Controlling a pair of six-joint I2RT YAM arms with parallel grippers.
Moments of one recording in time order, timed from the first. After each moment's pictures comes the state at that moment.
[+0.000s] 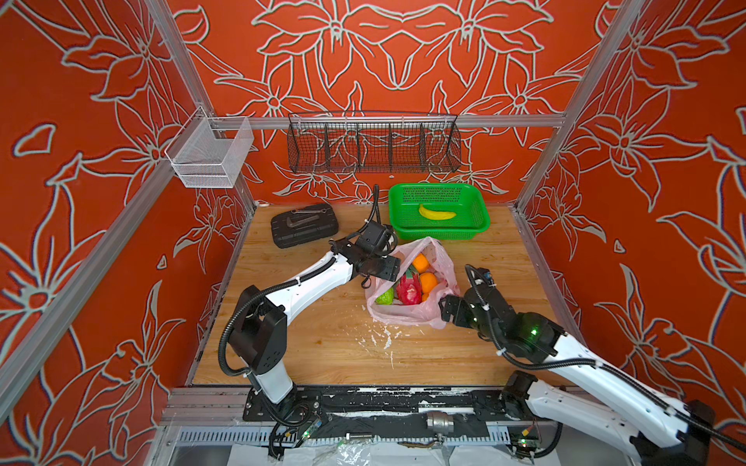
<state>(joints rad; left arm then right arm) -0.61 1.68 1.40 -0.63 0.05 -0.29 0.78 0.79 0.75 -0.72 0.35 0.82</state>
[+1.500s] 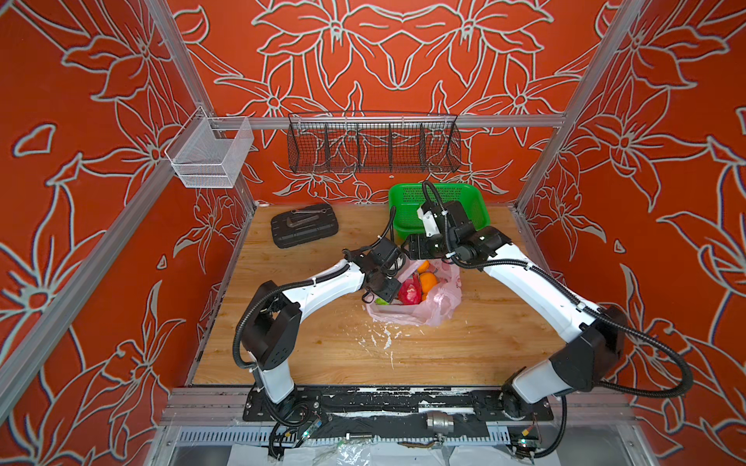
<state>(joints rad) -0.69 1.76 1.34 -0.71 -0.02 -0.11 0.58 1.54 1.48 -0.74 -0.14 0.44</state>
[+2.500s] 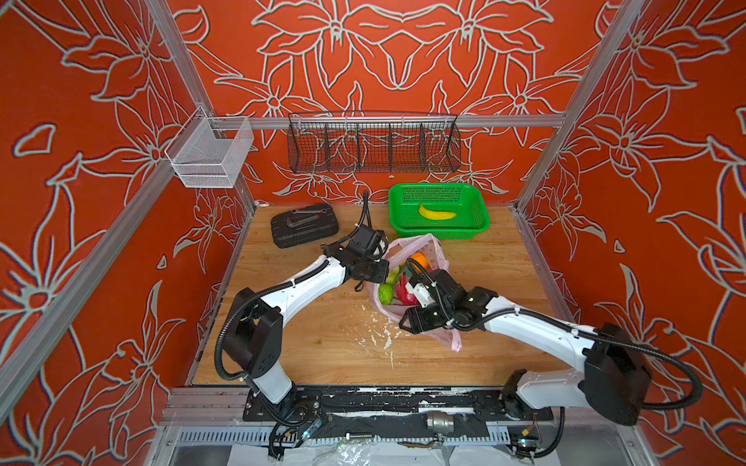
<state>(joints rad) -0.56 1.64 1.29 -0.60 0.16 -0.34 0.77 1.30 0.85 -0.52 -0.29 0.51</state>
